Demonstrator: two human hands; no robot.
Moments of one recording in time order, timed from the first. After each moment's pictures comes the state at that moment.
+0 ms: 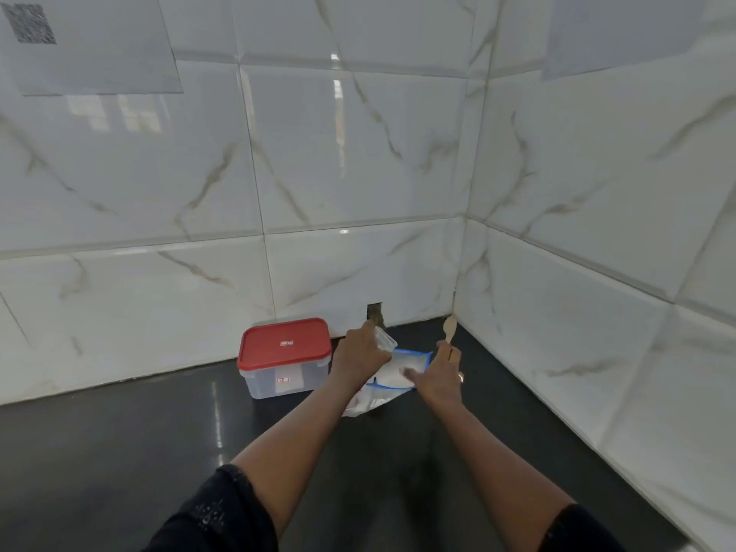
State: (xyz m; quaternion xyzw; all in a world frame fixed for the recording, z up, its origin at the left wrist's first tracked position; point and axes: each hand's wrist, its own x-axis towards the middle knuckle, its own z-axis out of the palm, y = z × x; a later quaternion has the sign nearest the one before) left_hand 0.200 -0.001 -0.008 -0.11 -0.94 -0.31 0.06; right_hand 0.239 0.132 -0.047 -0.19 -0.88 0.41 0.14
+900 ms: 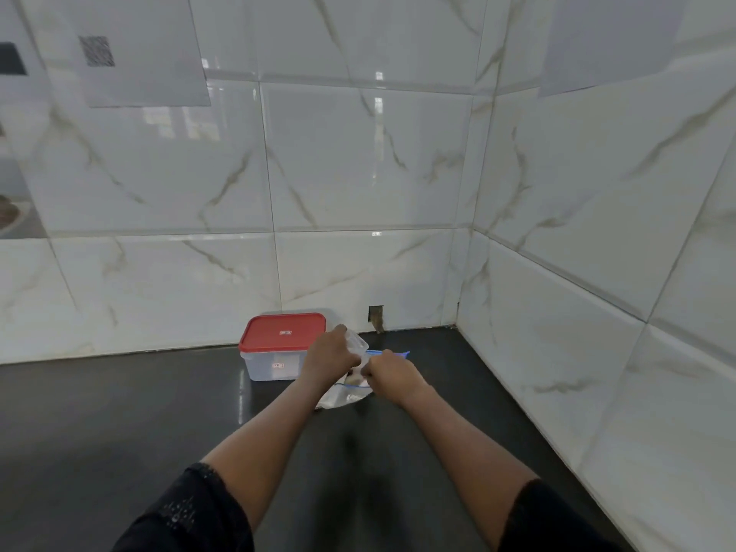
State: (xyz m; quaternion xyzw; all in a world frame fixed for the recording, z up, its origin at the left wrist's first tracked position) left_hand 0.242 0.003 -0.001 -0.03 -0.95 -0.30 0.08; right_hand 0.252 0.134 -0.019 0.19 -0.98 0.05 0.02
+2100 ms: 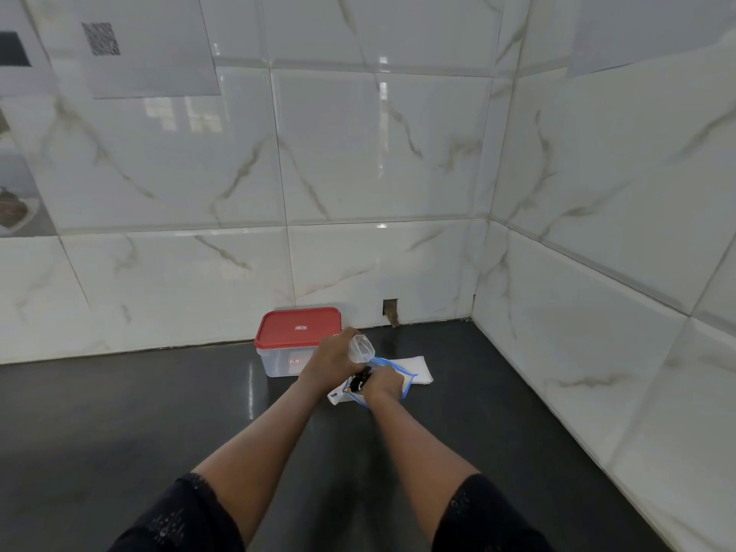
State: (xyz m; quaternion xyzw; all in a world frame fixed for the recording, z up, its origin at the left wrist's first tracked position) left_hand 0.236 -0.034 -0.024 -0.14 -0.93 -0.32 0.12; right_hand 0.261 0.059 -0.030 -0.29 -0.73 0.62 -0.02
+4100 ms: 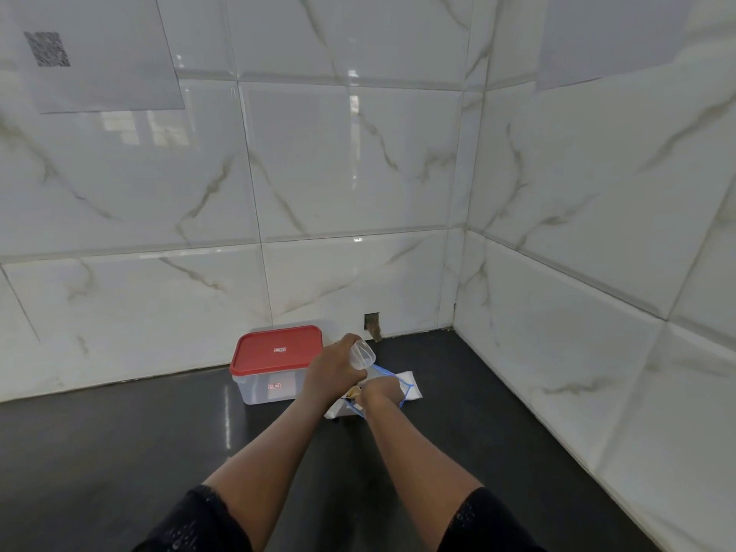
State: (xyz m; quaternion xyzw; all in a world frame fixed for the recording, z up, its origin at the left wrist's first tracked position) left_hand 0.203 -0.012 -0.025 -0.14 -0.94 -0.28 0.12; right_hand 0.220 0.069 -0.041 -0.33 -0.72 0.61 -0.02
